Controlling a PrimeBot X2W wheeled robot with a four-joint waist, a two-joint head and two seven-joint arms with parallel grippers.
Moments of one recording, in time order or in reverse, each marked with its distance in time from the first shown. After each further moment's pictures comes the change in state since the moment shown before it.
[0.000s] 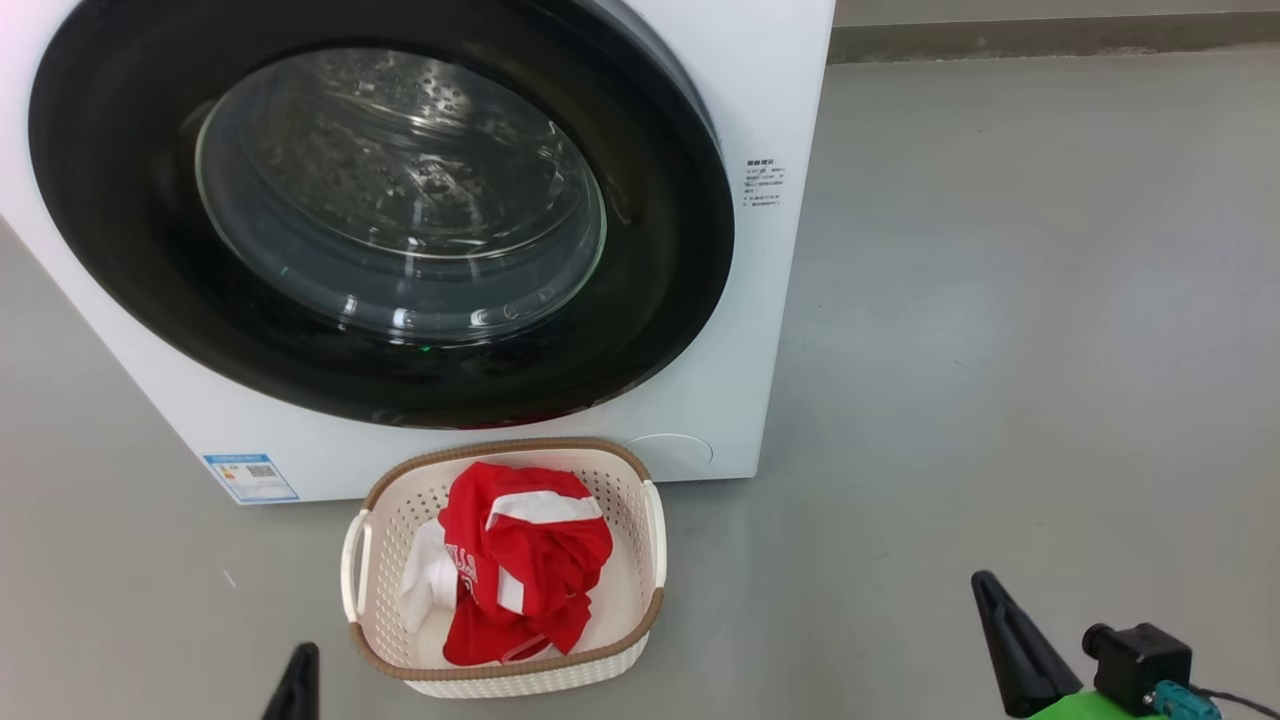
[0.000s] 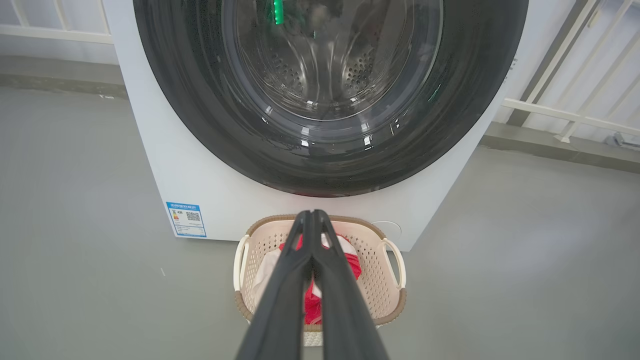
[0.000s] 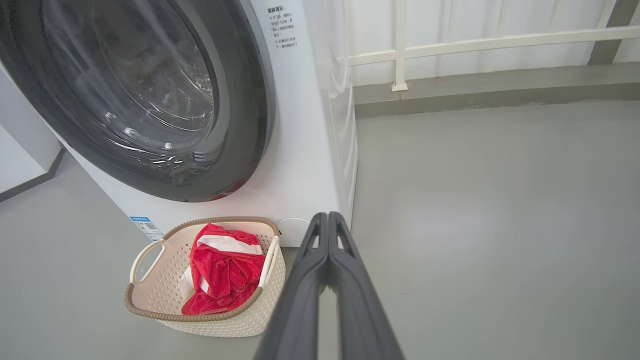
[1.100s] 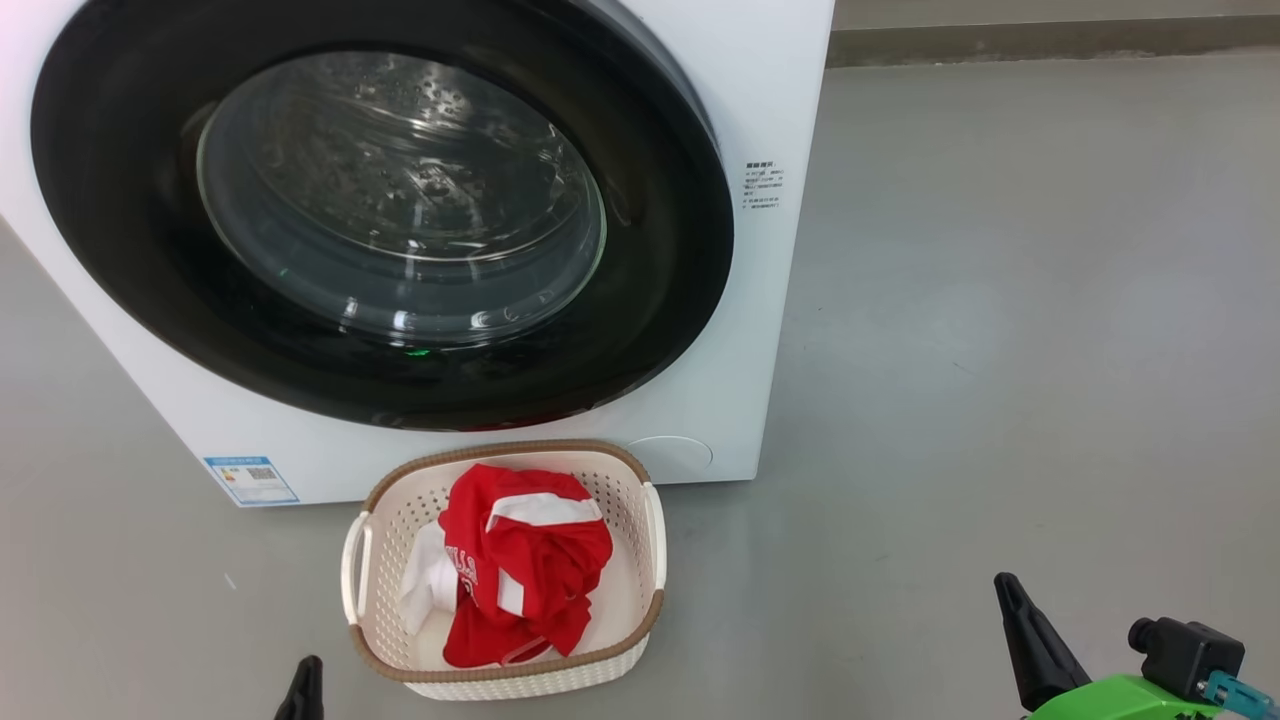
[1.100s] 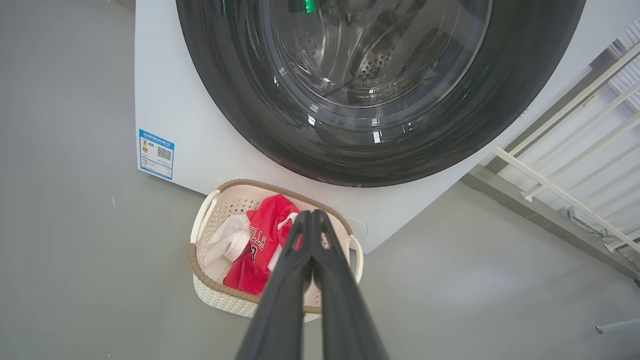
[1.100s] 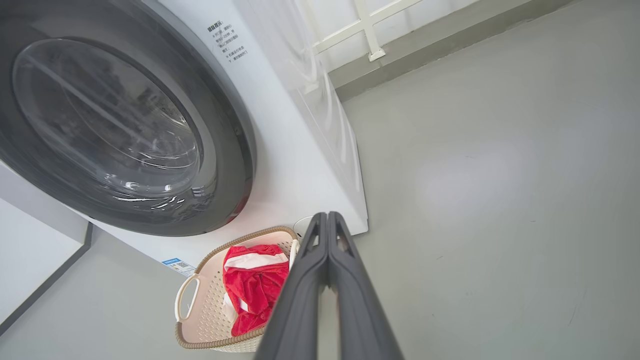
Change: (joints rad) left arm -0.005 -0.033 -0.002 0.039 -0.300 0.000 0.081; right arm -0.004 0.018 -0.034 0.023 0.291 0.000 0.081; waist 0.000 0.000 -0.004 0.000
